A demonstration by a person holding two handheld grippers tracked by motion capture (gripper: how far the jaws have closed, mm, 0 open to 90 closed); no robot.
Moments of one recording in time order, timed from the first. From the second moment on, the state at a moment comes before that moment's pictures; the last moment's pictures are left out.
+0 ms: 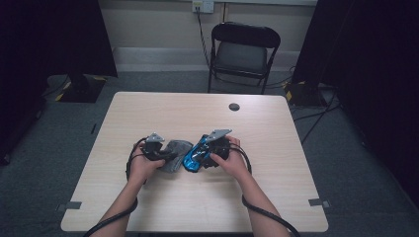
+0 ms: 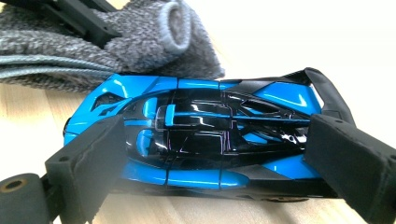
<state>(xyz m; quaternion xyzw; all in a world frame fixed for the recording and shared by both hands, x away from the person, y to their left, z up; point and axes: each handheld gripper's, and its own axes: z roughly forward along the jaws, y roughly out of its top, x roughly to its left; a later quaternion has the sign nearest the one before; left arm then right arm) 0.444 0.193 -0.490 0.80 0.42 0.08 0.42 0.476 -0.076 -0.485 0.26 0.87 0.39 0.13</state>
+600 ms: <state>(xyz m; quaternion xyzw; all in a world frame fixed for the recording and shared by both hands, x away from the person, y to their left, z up) 0.412 0.198 -0.487 0.82 0.40 0.06 0.40 0.476 -0.076 -0.485 0.26 0.87 0.39 0.12</state>
